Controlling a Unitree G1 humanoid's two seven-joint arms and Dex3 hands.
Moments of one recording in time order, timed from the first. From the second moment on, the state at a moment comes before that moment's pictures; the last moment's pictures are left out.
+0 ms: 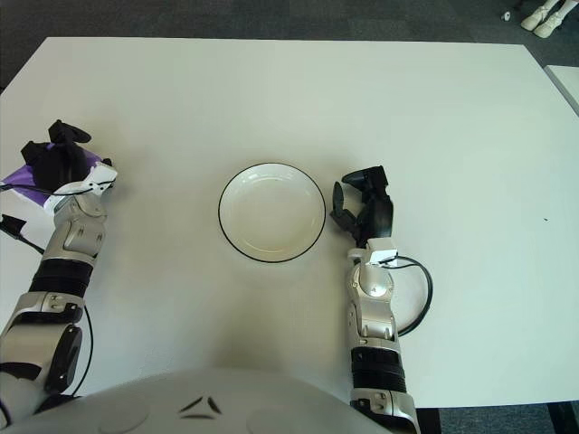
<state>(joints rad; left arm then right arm) -0.36 0.32 0.05 0.40 0.64 0.35 0.49 0.05 0.03 -0.12 0.07 -0.05 -0.33 -0.15</state>
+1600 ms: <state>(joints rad) -0.32 0.29 0.04 0.47 0.53 -0.10 0.66 0.05 0.03 -0.13 0.07 -0.05 -0.32 -0.16</state>
